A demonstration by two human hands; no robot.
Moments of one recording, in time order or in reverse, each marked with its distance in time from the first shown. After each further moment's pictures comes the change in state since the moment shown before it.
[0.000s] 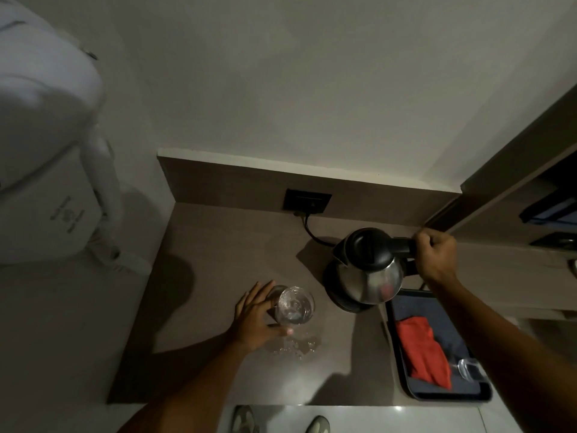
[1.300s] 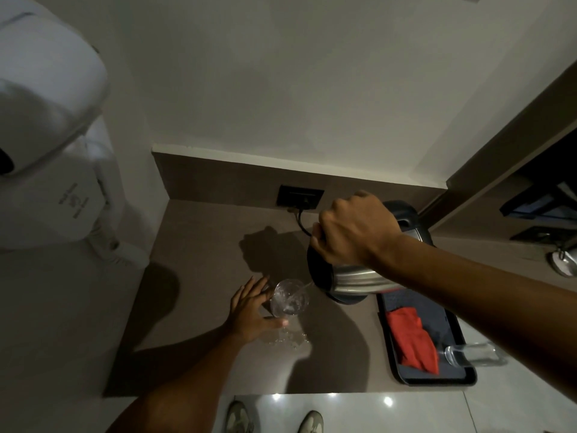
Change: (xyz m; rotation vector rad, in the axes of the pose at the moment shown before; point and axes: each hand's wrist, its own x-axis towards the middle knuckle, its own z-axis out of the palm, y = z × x) left_hand -0.002 0.005 -0.004 0.025 -0.033 -0.032; right_hand -0.034 -0.188 0.031 -1.050 -0.474 -0.896
